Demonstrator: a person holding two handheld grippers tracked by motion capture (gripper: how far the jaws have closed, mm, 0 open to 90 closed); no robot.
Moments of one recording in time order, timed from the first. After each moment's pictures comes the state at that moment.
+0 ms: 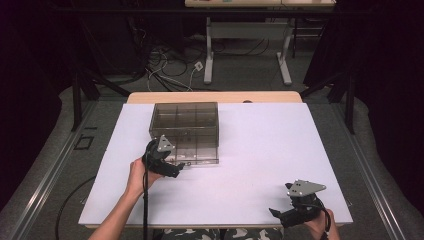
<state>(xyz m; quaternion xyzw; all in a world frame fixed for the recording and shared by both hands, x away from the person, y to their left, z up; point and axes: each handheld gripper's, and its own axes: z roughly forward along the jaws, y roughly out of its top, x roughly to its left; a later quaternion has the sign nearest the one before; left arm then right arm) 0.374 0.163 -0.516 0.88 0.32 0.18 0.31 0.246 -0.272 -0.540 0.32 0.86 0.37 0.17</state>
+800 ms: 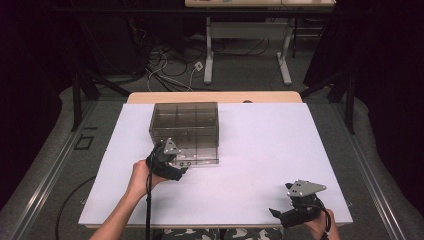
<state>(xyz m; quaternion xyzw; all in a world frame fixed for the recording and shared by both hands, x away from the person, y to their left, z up) 0.362 0.146 -0.507 0.90 0.30 0.16 0.28 0.245 -0.273 -0.539 0.32 0.86 0.36 0.17</state>
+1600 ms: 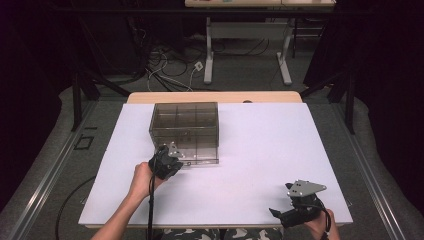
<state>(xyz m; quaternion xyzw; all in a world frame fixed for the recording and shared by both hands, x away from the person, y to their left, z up) 0.365 0.144 -0.525 0.91 0.30 0.14 0.25 0.246 -0.273 -0.539 0.32 0.86 0.36 0.17</state>
